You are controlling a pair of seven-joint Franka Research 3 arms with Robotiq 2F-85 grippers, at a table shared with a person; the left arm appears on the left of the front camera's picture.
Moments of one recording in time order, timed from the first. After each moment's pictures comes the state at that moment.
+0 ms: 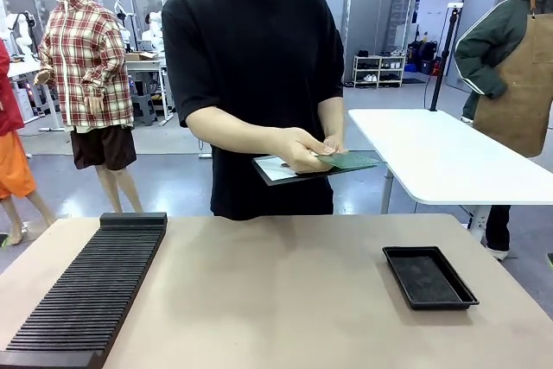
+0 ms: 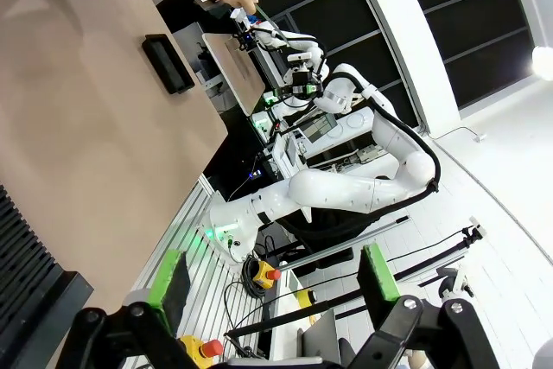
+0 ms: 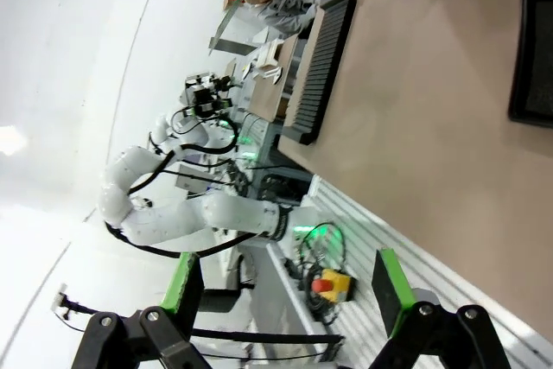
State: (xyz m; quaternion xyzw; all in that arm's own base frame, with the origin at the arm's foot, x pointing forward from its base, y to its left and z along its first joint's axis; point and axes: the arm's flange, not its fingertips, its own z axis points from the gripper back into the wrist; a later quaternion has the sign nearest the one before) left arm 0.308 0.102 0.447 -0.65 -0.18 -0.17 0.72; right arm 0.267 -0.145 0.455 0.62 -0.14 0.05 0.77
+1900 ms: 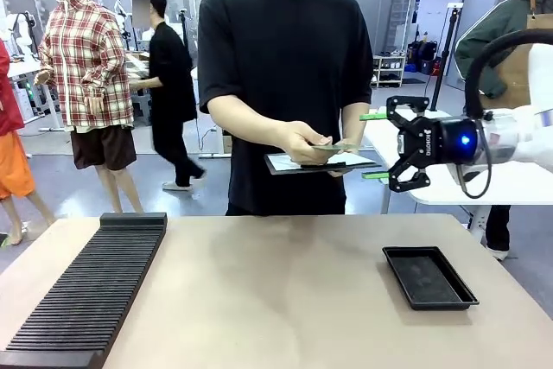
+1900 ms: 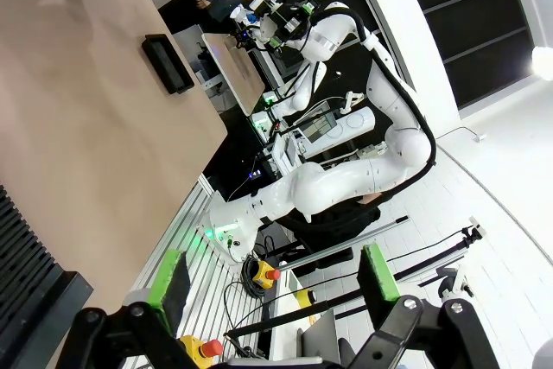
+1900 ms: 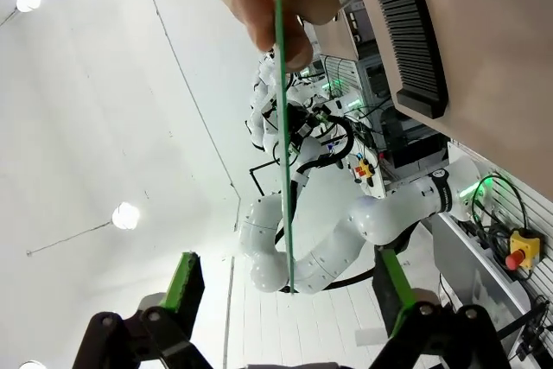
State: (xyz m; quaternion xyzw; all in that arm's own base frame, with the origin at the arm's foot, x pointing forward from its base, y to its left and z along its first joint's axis) left arm 0.308 0.102 0.447 -0.65 -0.18 -0.17 0.72; right arm 0.450 0.077 0.503 0.67 0.14 -0.11 0.72
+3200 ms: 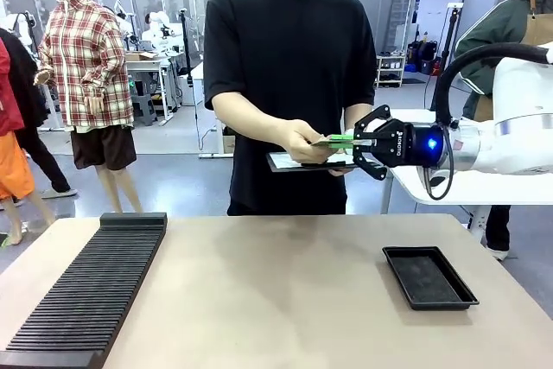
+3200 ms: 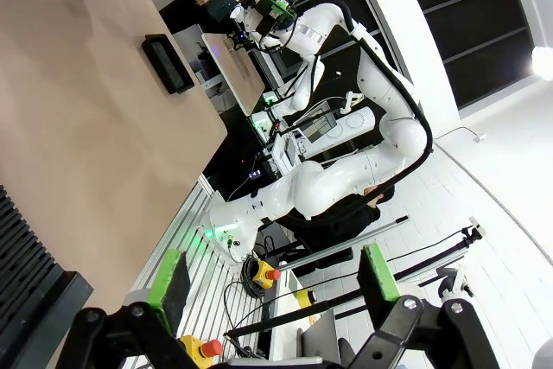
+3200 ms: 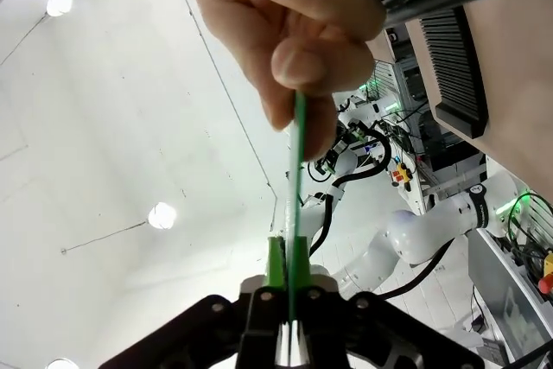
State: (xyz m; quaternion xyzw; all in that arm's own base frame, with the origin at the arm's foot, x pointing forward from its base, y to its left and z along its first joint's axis) left arm 0.308 0.102 0.447 -0.65 -0.18 -0.17 0.72; right arm 0.481 0.106 0.482 0.71 0.15 -0.13 0.67
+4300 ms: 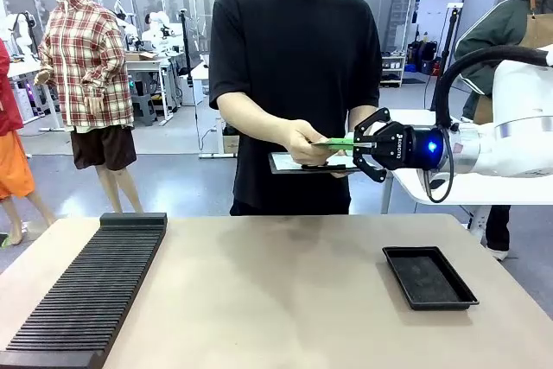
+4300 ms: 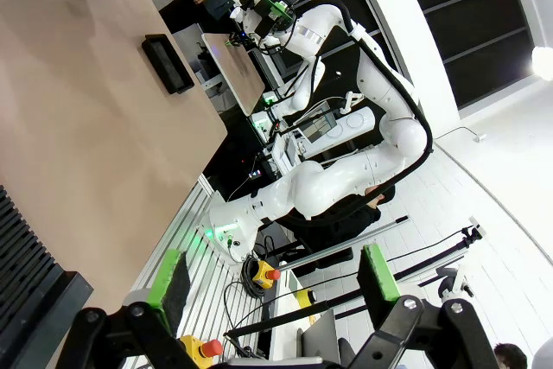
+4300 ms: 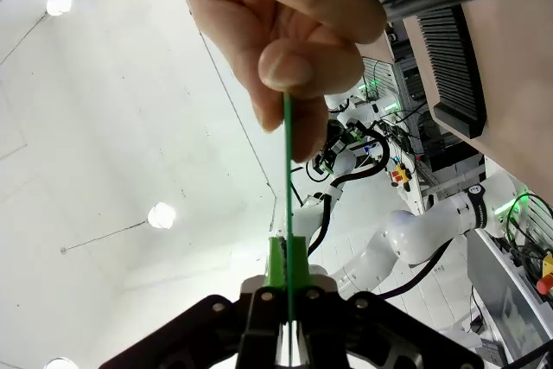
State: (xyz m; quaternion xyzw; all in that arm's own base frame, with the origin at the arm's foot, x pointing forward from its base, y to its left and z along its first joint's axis) left arm 0.308 0.102 0.447 -0.65 -0.18 -0.17 0.72; right arm 0.479 0.105 0.479 0.71 0.15 -0.13 0.67
